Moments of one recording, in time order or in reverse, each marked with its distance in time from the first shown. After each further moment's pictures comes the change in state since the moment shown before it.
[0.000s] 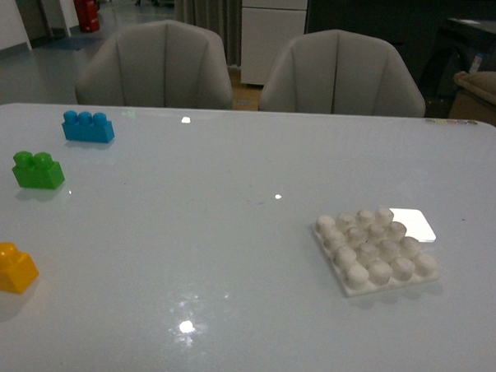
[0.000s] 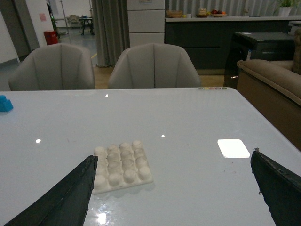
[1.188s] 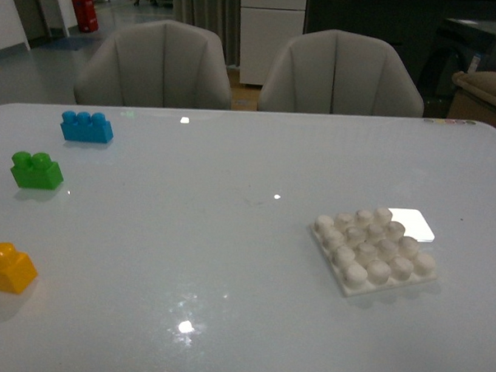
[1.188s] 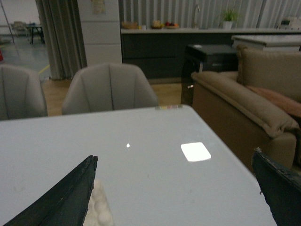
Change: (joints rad) left arm 0.000 0.000 0.000 0.000 0.000 0.000; right arm -0.029 0.507 0.235 0.309 0.172 -0.027
